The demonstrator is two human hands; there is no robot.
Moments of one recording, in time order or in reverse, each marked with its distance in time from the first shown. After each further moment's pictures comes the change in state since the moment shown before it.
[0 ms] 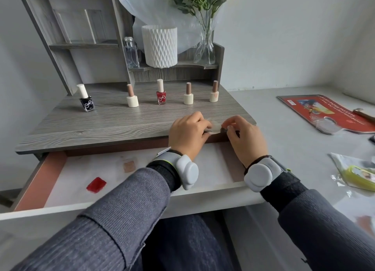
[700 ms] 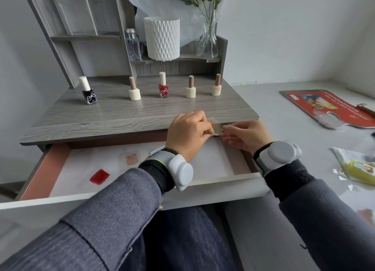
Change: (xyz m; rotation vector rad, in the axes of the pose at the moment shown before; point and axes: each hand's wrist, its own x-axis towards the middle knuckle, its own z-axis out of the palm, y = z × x) left_hand -0.015 -0.002 -0.013 -0.070 0.020 0.118; right_hand 0.002 -0.003 -0.009 0.735 -0.290 0.578
